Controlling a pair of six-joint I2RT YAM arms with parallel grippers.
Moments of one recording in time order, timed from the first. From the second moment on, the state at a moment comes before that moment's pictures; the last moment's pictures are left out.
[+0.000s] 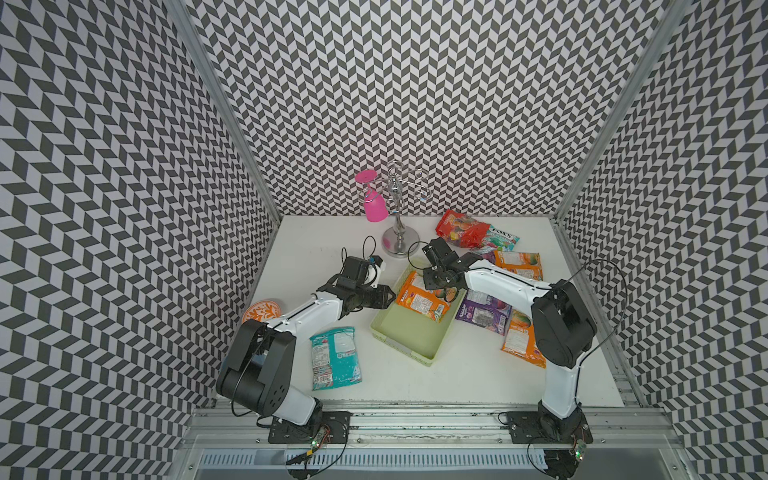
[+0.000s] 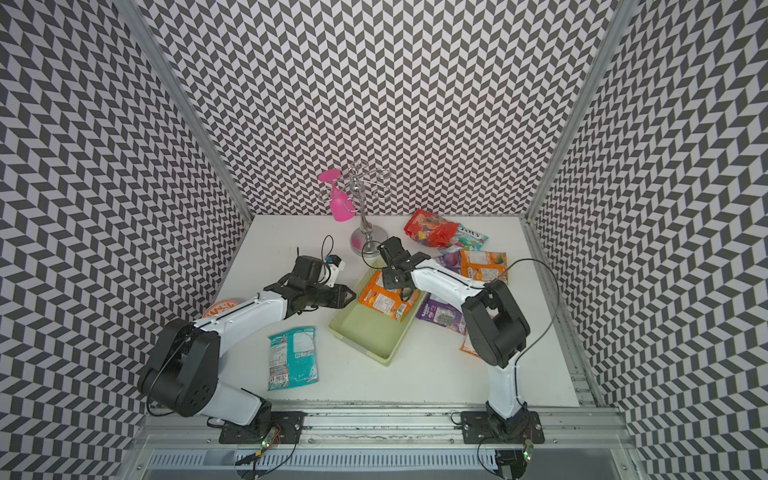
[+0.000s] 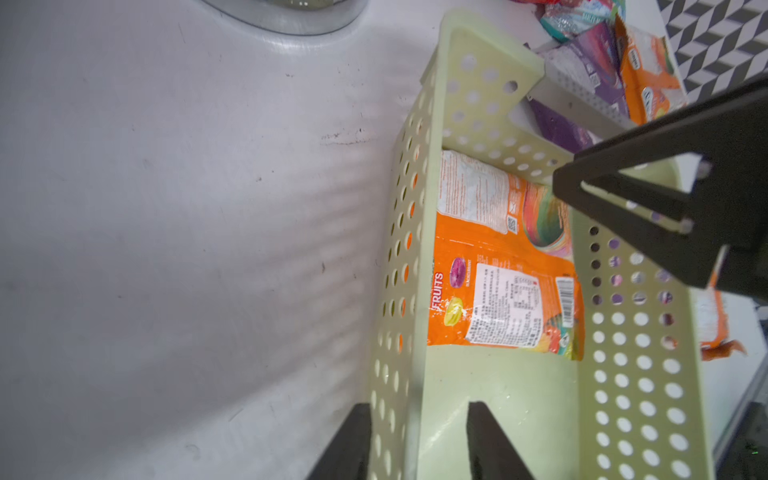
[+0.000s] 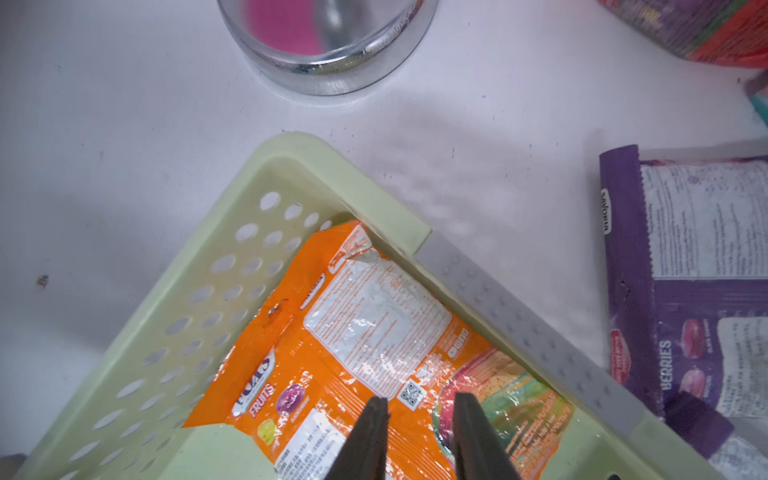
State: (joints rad) left arm -0.39 1.50 0.86 -0.22 0.38 -0.25; right arm 0.66 1.92 1.46 -0.58 0.15 0.46
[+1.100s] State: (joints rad) left arm -0.03 1.18 0.87 -0.73 0.14 0.77; right arm 0.70 1.53 0.98 -0.52 0.02 0.73
